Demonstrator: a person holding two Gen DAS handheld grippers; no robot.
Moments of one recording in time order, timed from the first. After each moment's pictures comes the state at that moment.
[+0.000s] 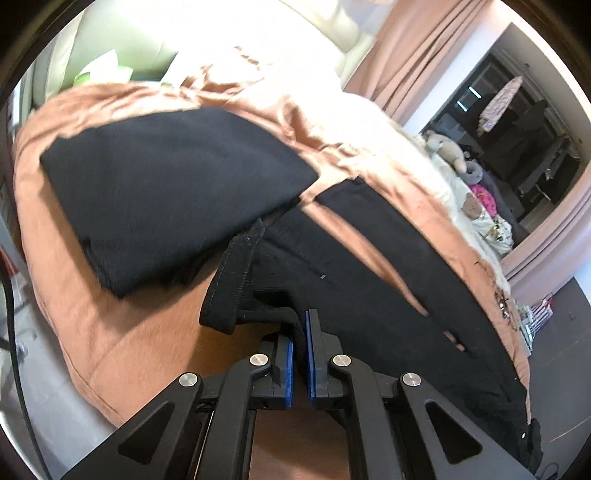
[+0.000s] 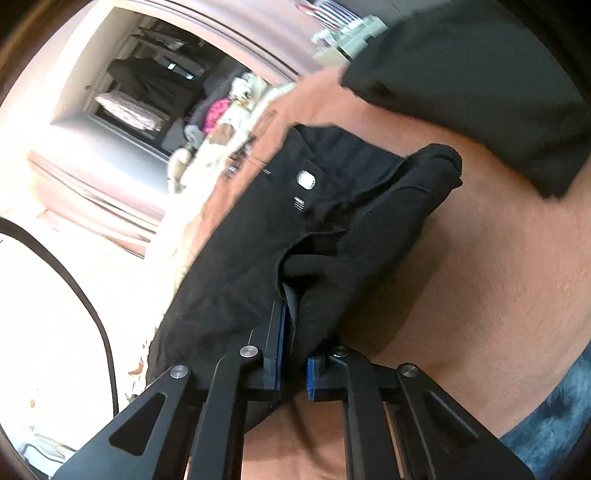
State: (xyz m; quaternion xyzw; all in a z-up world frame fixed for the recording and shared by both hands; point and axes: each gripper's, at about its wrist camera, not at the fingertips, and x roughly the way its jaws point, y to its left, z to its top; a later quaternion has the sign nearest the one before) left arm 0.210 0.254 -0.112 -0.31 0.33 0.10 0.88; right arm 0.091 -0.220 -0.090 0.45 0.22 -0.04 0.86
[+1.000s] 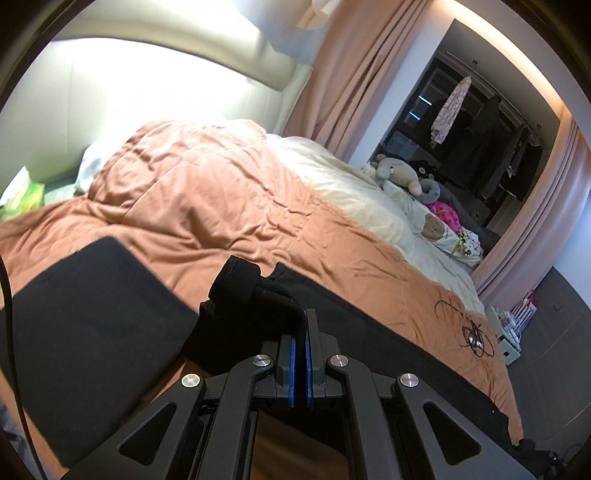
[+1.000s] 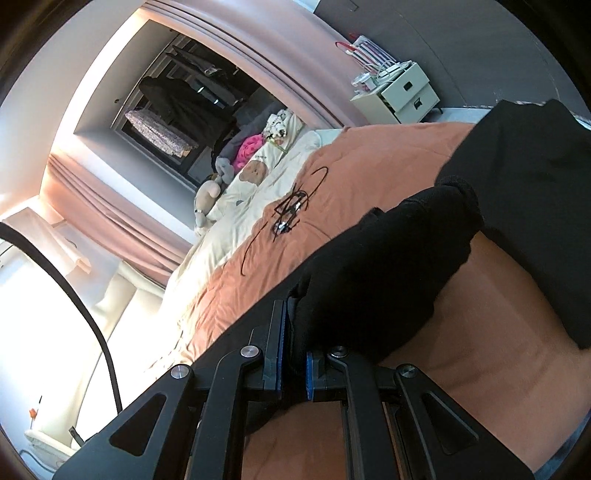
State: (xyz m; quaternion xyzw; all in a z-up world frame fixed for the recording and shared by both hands) left arm 0.355 0.236 0.019 -0.25 0.26 0.05 0.93; right arm 0.157 -0.220 -0.032 0.44 0.16 -0.05 0.88
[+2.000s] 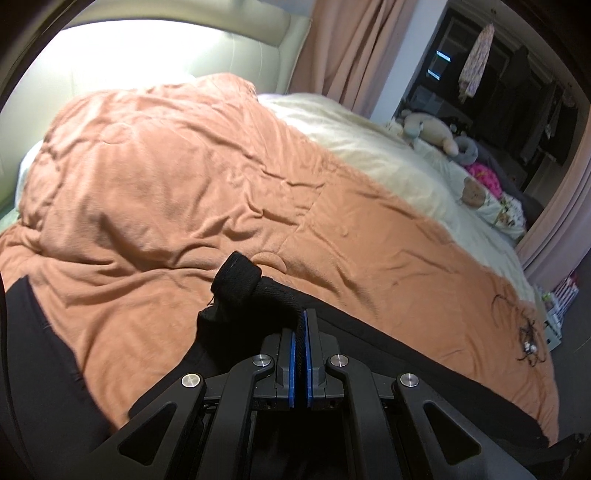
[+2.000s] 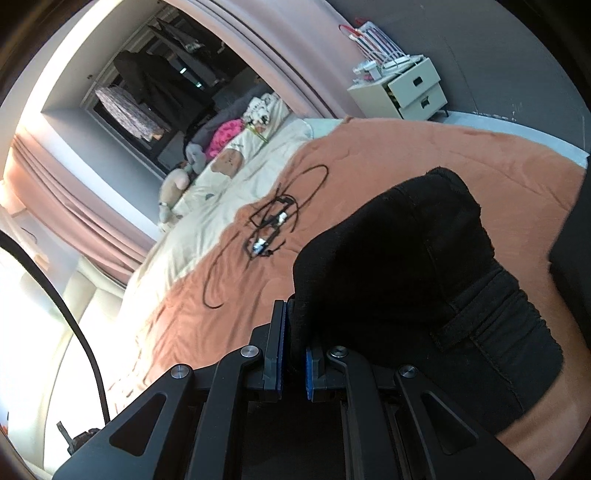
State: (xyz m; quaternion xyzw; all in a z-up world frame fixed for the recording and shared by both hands) left arm 0.582 0.213 -0.054 -0.20 0.35 0.09 0.91; right arm 0.355 -0.234 -0.032 0.40 0.22 -0.09 0.89
